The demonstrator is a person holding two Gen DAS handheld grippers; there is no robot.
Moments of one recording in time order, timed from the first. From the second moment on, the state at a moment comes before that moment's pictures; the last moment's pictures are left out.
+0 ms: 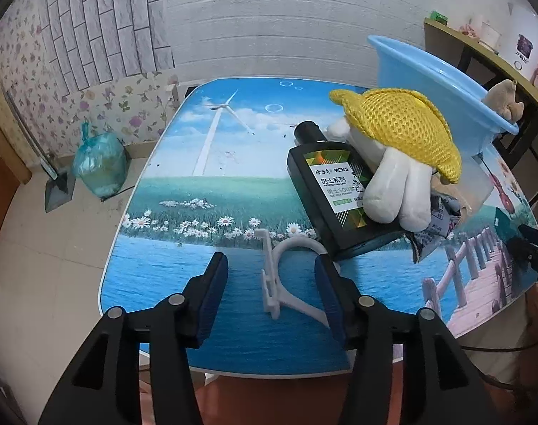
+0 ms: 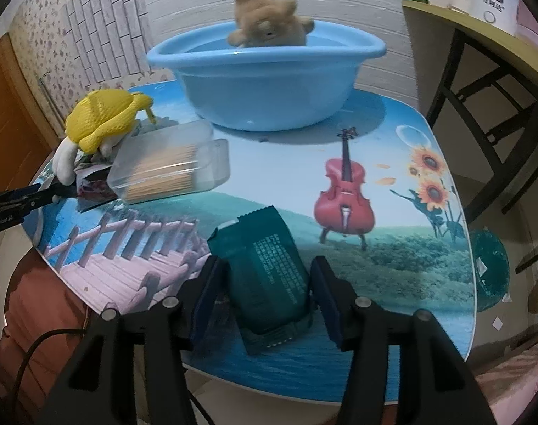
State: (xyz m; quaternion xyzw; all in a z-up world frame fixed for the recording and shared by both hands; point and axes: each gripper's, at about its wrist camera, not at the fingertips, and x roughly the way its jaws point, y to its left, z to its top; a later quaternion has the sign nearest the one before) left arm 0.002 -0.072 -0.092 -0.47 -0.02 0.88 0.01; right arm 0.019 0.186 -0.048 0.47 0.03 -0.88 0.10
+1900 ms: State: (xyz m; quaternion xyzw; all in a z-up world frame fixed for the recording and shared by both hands) left arm 0.021 -0.040 -0.096 -0.46 0.02 0.89 0.03; right arm 0.024 0.177 -0.047 0.45 0.03 -0.88 0.14
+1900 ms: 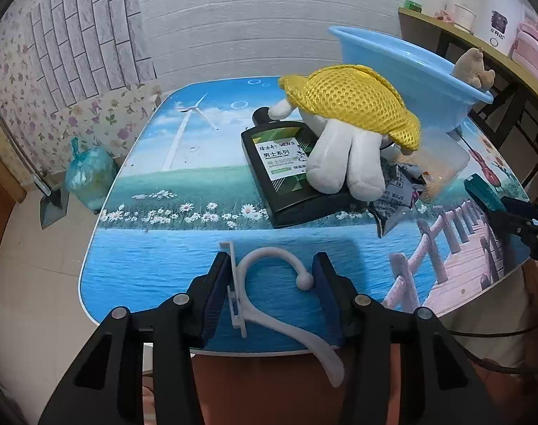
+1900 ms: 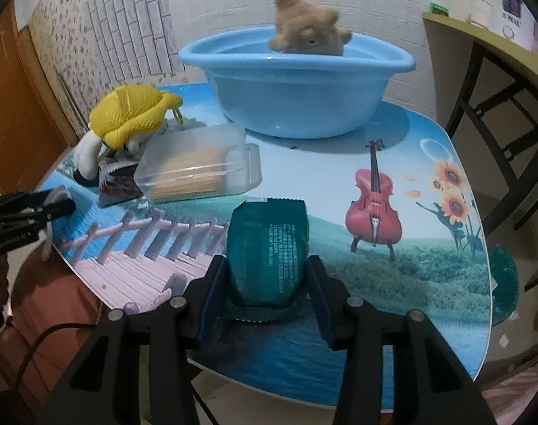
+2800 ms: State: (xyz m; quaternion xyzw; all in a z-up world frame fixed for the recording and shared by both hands) left arm -0.035 0.028 0.025 -0.36 0.01 0.93 0.12; right arm 0.008 0.197 0.043 0.32 -0.02 -0.93 0.15
